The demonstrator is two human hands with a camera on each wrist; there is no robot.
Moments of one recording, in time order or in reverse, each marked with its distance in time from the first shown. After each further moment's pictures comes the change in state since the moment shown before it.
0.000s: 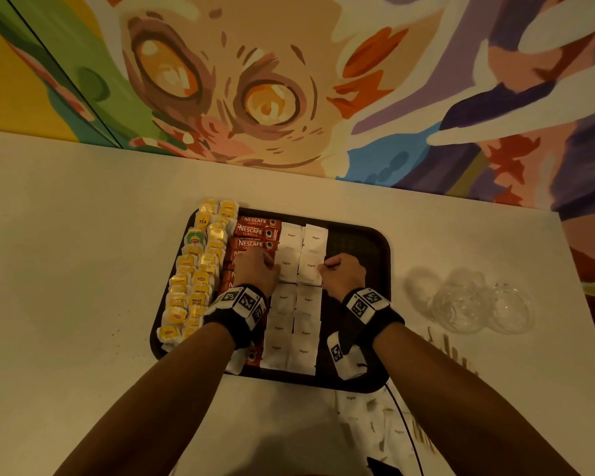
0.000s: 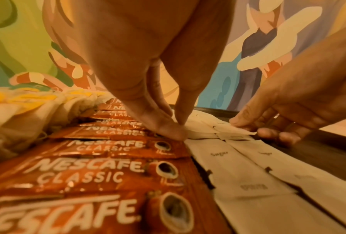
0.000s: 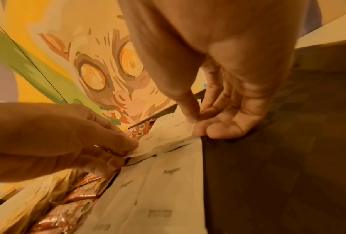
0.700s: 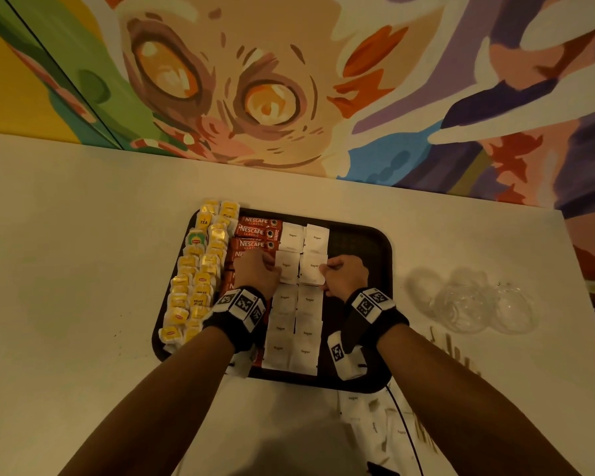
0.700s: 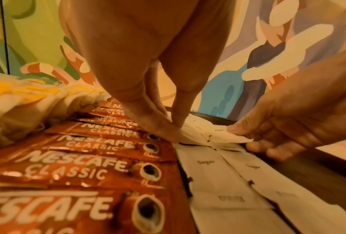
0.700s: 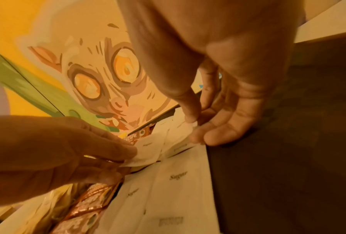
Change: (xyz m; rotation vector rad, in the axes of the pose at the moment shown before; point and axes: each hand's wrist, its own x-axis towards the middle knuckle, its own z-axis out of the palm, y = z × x) left_hand 0.003 -0.006 0.005 -0.100 -0.045 -0.093; right_hand 0.002 0.001 -0.001 0.076 -0.062 0.086
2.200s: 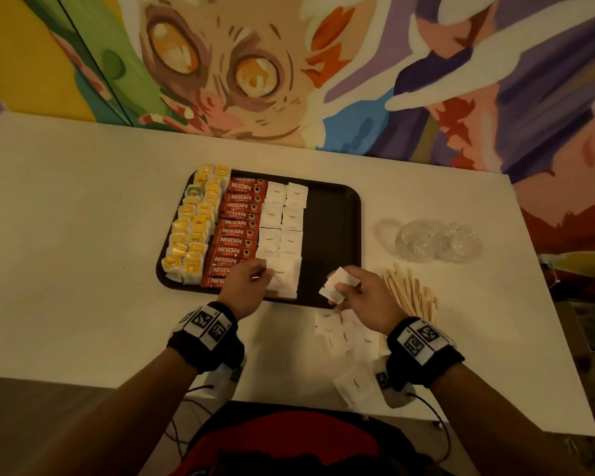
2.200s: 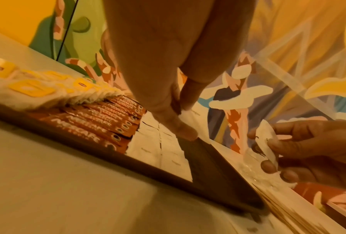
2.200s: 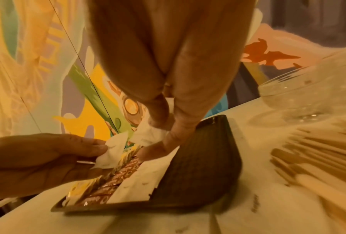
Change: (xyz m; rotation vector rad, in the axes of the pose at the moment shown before) left_hand -0.162 -0.062 0.000 -0.342 -0.187 0.252; right_hand -0.165 0.120 -0.082 0.121 -0.255 -0.393
